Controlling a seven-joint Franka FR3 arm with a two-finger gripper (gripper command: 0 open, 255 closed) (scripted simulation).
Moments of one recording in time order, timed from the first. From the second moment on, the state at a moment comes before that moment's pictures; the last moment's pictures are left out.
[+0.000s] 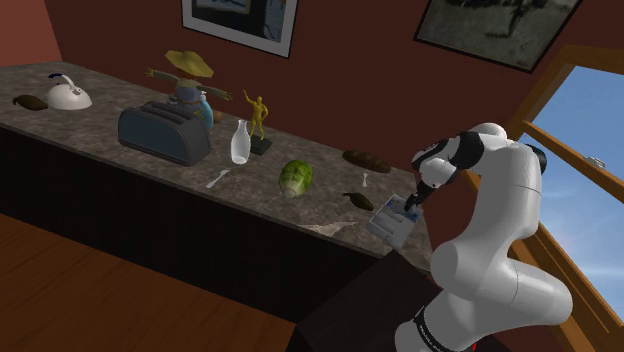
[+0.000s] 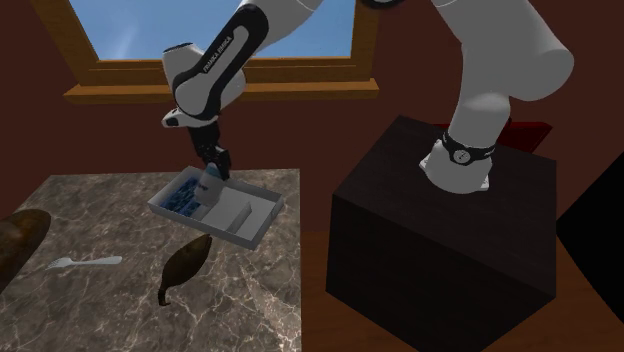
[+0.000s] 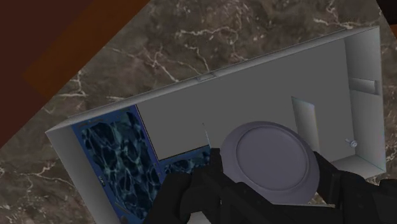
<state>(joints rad) -0.95 0.83 -0.12 -1.56 0.29 2.29 -1.12</state>
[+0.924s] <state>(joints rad) -0.95 0.92 -0.11 -1.52 0.30 2.34 -1.13</state>
